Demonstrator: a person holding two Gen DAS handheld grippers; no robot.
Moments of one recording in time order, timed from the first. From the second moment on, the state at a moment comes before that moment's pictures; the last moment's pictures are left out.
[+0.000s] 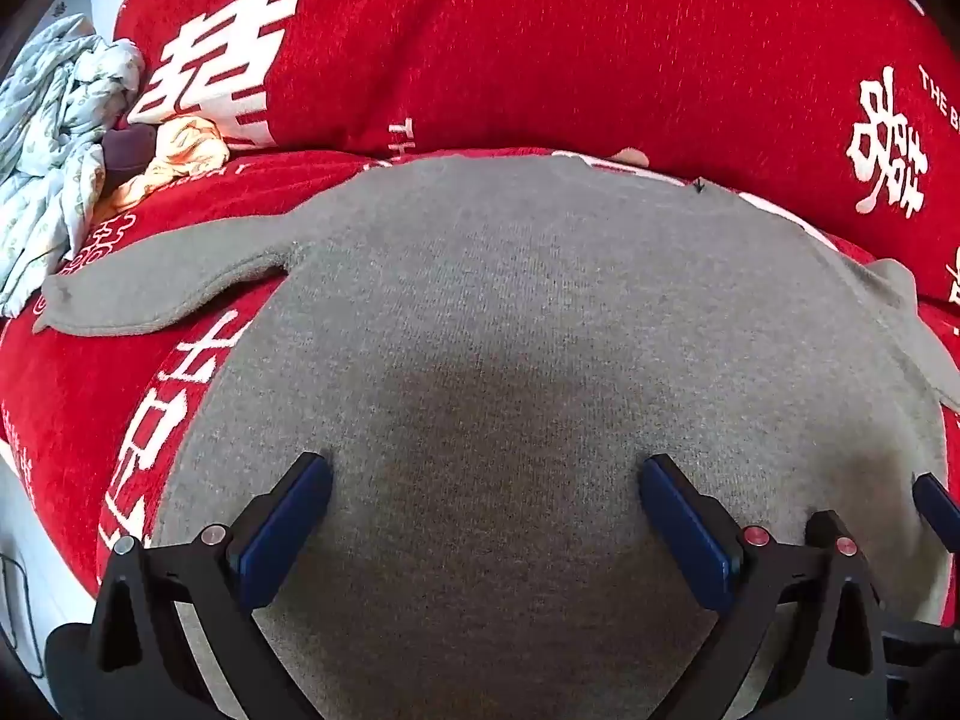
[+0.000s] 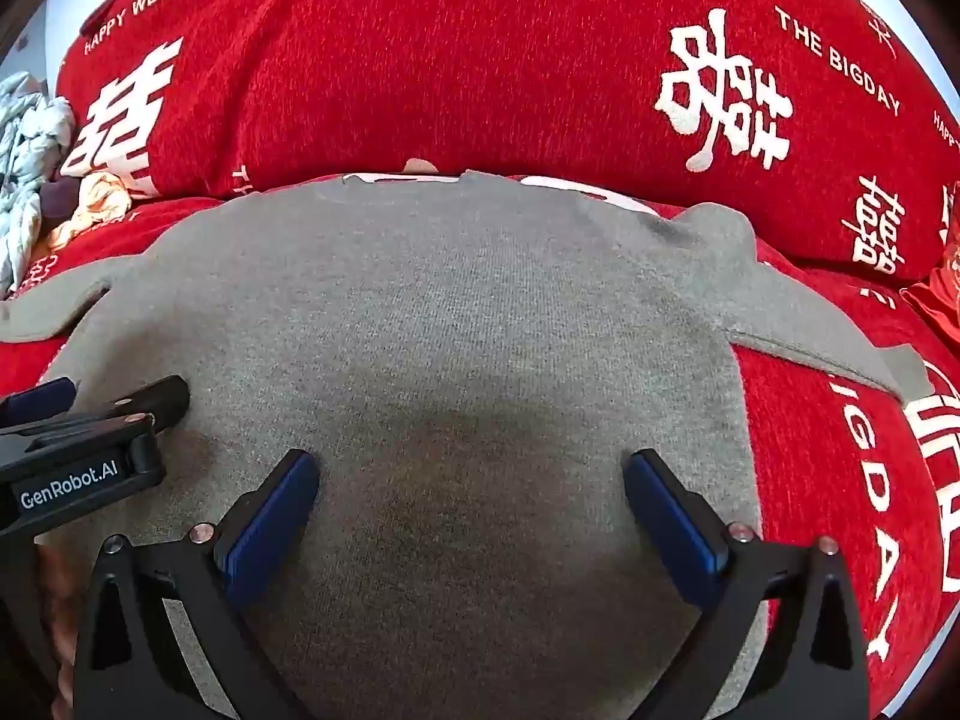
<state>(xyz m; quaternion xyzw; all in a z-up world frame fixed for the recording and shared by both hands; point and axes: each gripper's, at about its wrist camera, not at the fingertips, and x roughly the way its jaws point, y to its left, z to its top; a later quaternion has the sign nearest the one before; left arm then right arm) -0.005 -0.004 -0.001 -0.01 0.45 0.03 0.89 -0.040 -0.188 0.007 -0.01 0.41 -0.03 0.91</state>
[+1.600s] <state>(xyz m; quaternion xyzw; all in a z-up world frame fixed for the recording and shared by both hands) 0.002 -0.017 0.022 0.02 0.46 0.01 0.89 -0.052 -0.304 0.036 0.08 0.41 -0.09 0.90</state>
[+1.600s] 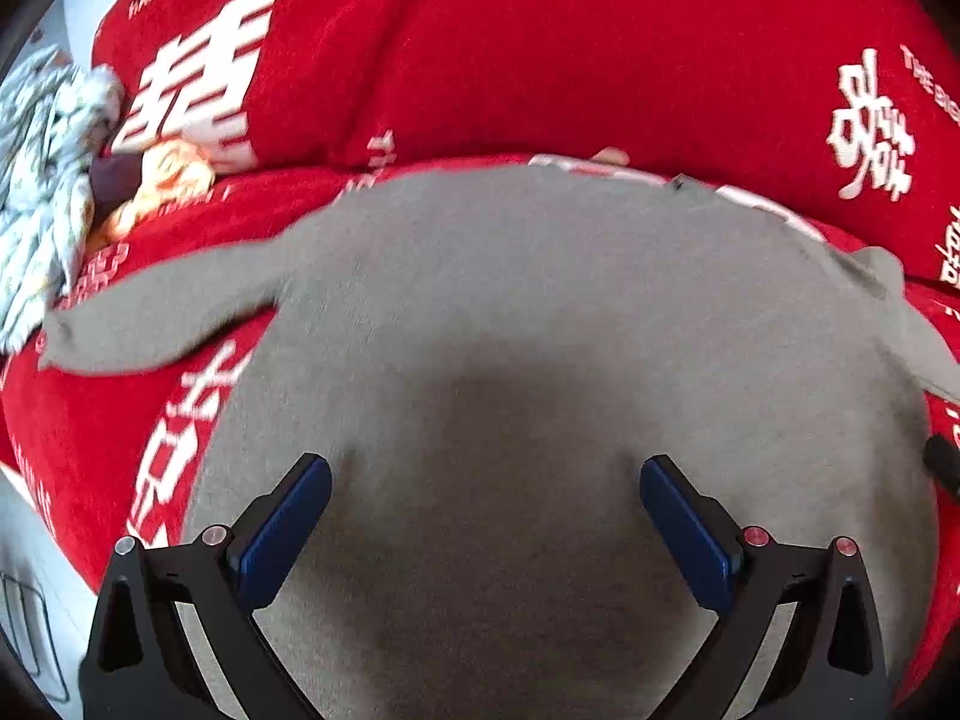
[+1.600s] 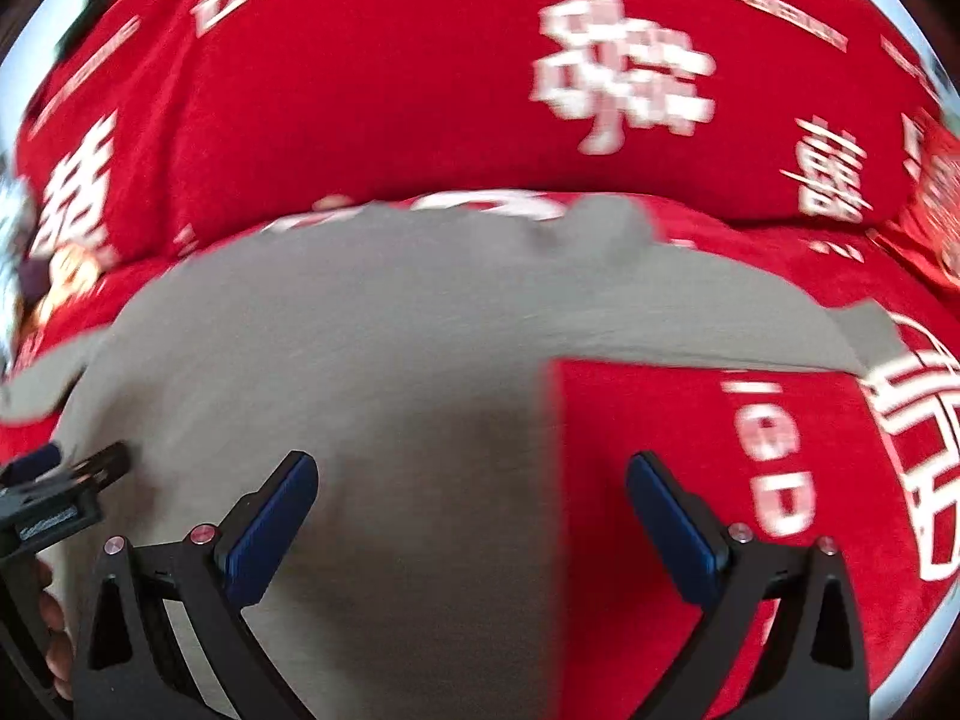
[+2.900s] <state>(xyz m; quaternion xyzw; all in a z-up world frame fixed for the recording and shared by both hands) 0.131 -0.245 0.003 0.04 0.54 -0.12 0.83 -0.004 -0.672 -0.030 0.36 0.40 -0.10 0.84</state>
